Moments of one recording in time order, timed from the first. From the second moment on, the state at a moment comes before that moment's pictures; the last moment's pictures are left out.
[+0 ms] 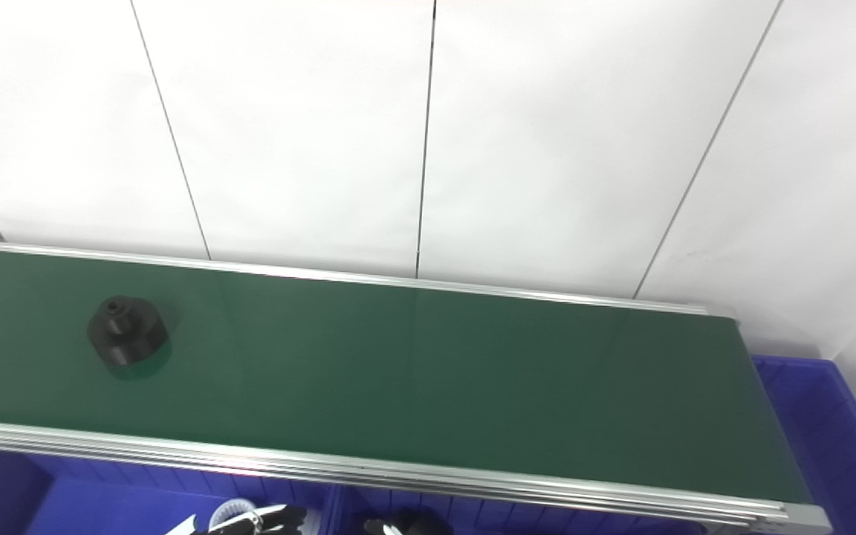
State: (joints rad) left arm 0.41 0.33 -0.08 -0.01 -0.06 -0.43 -0.51; right arm 0.32 -0.12 0.49 0.00 -0.40 -0.34 0.10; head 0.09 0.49
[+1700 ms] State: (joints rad) left arm 0.38 0.34 -0.10 -0.03 -0.02 -0.43 -0.51; right arm -0.63 0.08 0.47 0.64 -0.72 -0.16 -0.13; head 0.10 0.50
